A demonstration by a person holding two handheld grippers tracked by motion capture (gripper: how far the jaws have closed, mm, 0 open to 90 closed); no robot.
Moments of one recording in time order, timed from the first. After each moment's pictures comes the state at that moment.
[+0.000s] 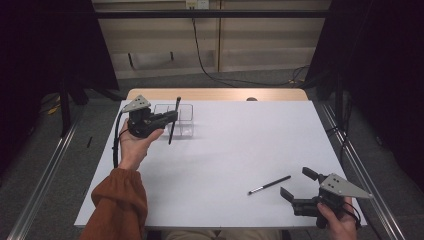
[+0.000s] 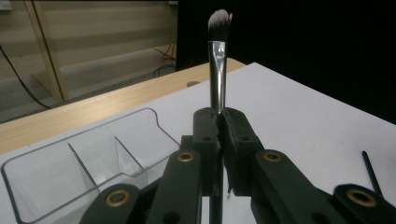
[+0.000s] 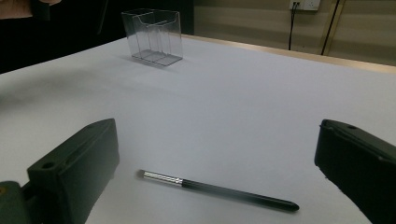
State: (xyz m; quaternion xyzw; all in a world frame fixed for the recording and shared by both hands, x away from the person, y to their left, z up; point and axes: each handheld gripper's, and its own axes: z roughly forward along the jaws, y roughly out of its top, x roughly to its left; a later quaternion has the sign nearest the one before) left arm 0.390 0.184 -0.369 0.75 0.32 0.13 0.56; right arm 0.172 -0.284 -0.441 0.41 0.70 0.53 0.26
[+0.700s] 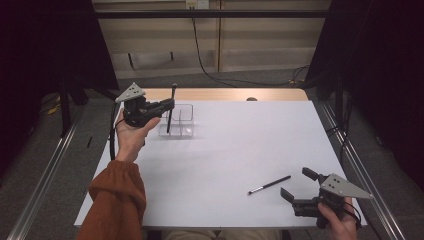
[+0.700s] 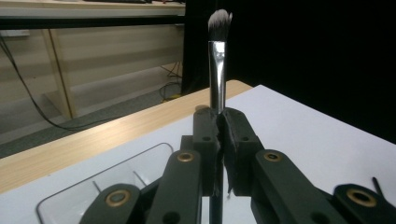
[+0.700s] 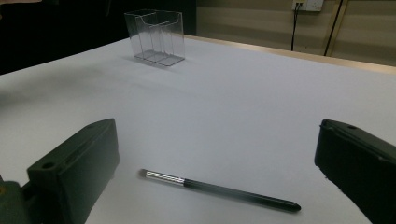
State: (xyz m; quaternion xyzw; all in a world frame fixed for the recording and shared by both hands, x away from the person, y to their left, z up) left arm 0.405 0.190 -0.349 0.73 0.32 0.15 0.58; right arm 0.171 -0.285 -0.441 0.41 0.70 0.53 0.25
